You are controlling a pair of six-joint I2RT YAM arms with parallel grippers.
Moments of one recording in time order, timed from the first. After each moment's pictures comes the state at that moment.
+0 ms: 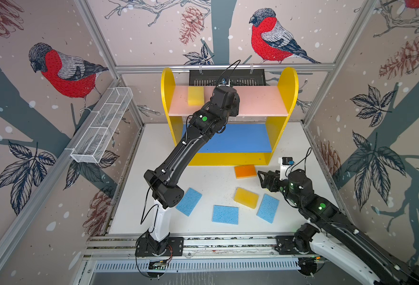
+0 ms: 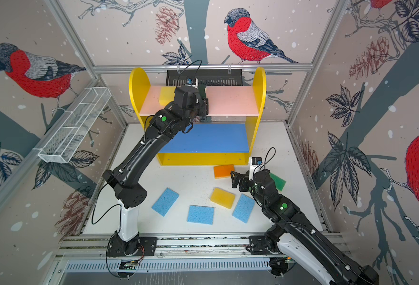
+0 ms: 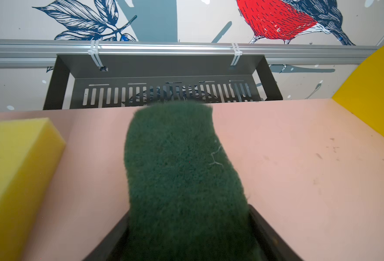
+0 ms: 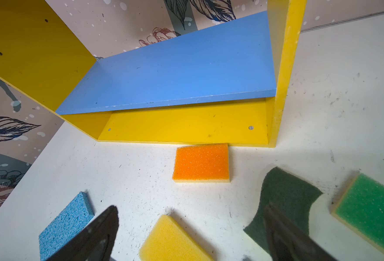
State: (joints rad) left arm -0.71 2.02 2.46 -0.79 -0.44 -0.26; right arm 0.66 0.66 0.53 -0.32 0.17 0.44
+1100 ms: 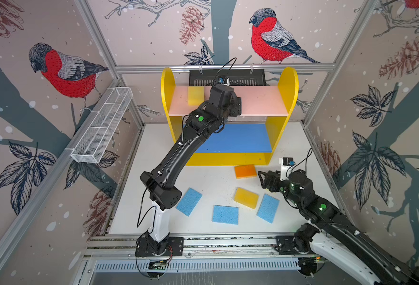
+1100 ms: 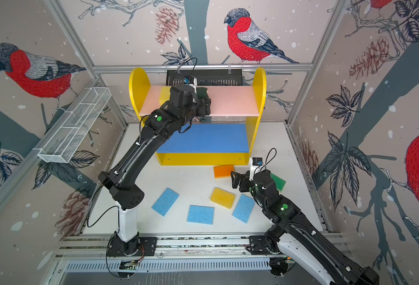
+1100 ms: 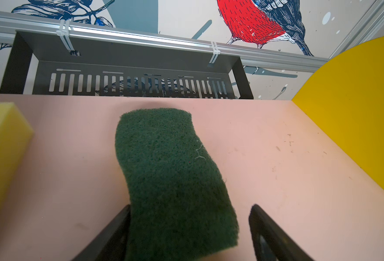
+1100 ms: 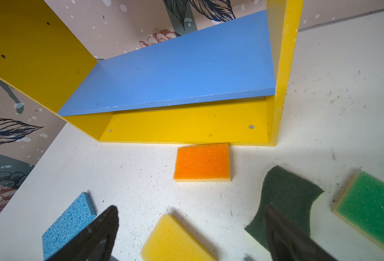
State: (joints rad) left arm -0.71 1.98 2.45 -0.80 -0.32 -0.34; right arm 0.66 0.64 0.53 -0.32 0.17 0.45
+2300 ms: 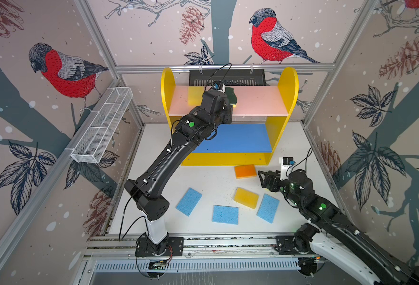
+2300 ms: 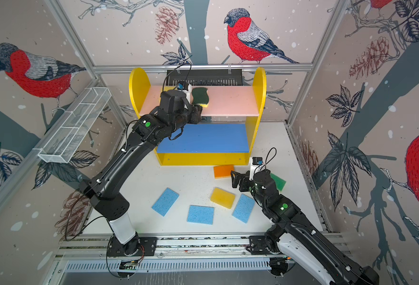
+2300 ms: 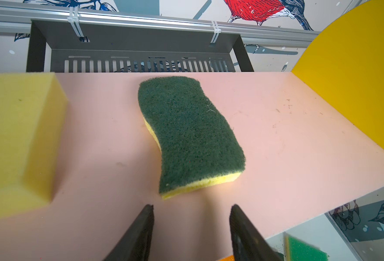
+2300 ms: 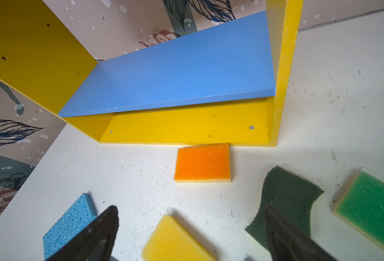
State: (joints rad) left arm -0.71 1.80 2.21 -0.80 -0.29 -0.29; right arm 0.66 0.65 0.54 -0.33 0.17 0.45
